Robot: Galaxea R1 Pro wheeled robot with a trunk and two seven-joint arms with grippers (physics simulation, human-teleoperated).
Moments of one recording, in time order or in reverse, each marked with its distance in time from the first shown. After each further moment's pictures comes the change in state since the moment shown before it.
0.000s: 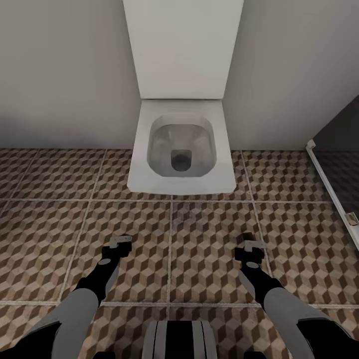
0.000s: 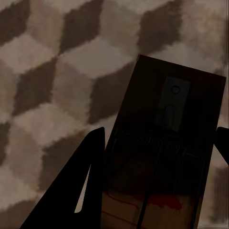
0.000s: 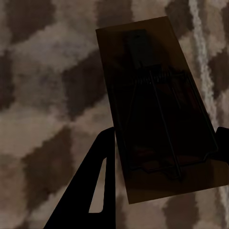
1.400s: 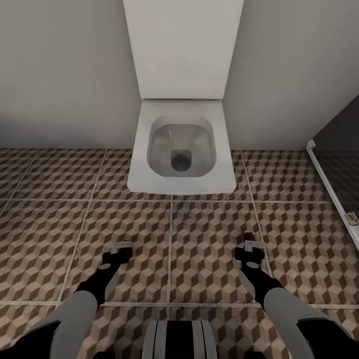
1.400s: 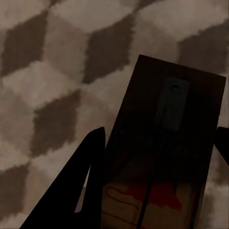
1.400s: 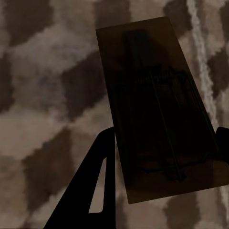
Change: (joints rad) left arm -0.002 0.012 0.005 0.073 0.008 -0.006 -0.004; right arm 0.000 0.000 -0.006 0.001 -0.007 -0.008 0.001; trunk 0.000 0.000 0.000
